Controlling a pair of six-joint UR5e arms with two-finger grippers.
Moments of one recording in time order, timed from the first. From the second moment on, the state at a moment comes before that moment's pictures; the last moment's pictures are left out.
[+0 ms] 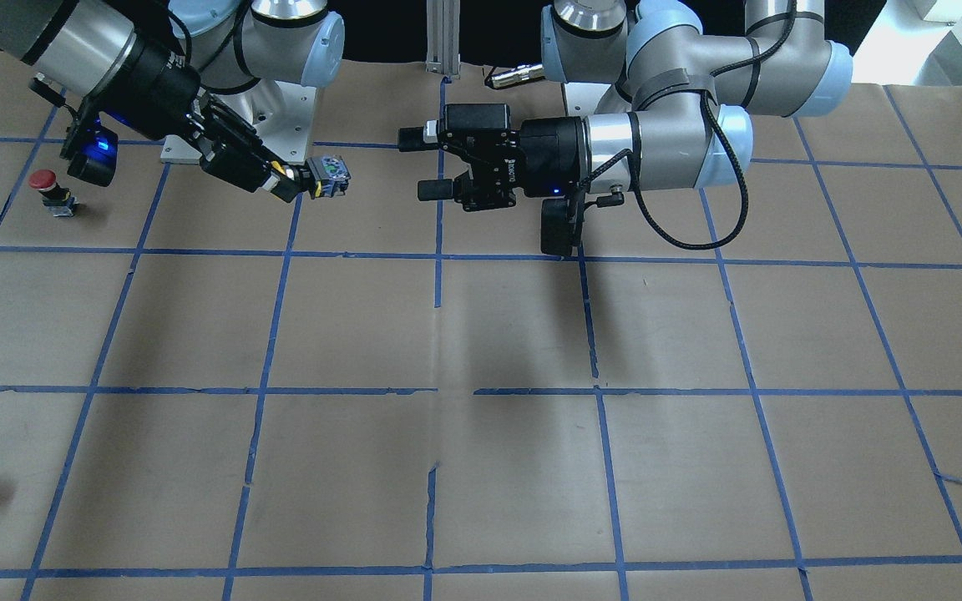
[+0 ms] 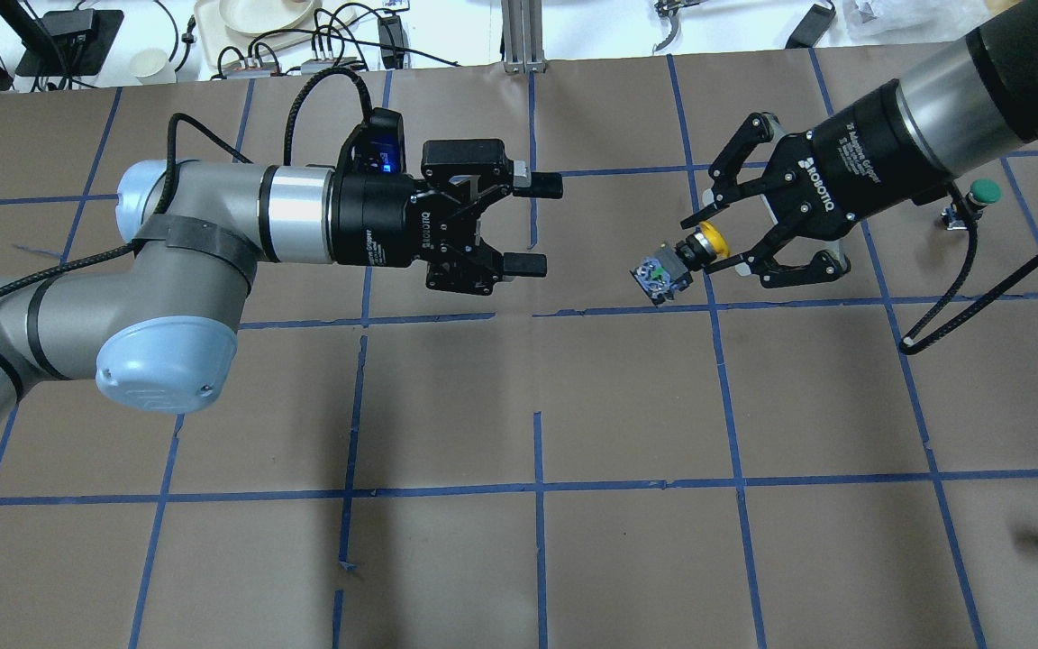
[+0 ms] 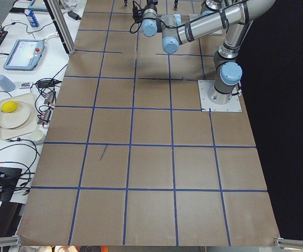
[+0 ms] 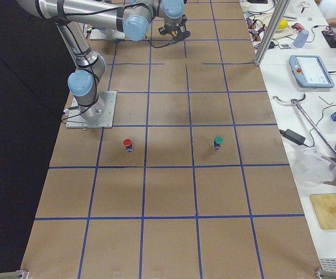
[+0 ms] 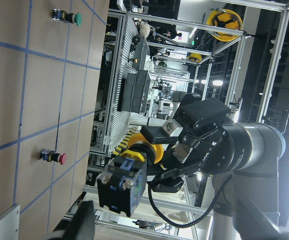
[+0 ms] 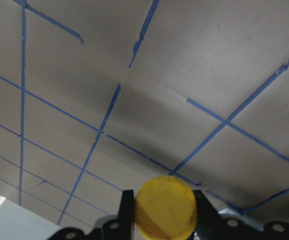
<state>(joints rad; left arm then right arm) -1.58 -1.62 -2.03 -1.04 0.21 -0.21 1.37 -1.71 1.79 -1.52 -0.97 0.71</state>
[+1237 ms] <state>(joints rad) -1.77 -1.59 -1.81 -1.15 1.31 -0.26 0.87 -1.62 2.14 -2.25 -1.31 -0.66</state>
